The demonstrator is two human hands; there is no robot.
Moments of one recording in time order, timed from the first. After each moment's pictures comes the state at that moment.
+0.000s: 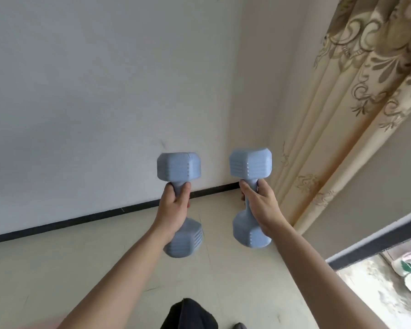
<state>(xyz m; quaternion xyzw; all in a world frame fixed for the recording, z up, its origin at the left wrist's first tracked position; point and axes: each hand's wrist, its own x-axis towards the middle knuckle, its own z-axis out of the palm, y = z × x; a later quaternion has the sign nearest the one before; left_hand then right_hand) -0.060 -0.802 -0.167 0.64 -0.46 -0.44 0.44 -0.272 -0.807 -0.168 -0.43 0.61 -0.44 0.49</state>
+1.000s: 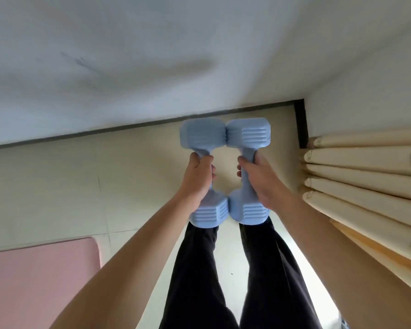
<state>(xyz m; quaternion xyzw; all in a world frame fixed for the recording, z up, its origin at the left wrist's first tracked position) -0.126 -1.252 -0.530 0.75 -0.16 -0.61 0.21 -0.276 -1.263 -0.552 -0.26 0.69 -0.14 0.66</state>
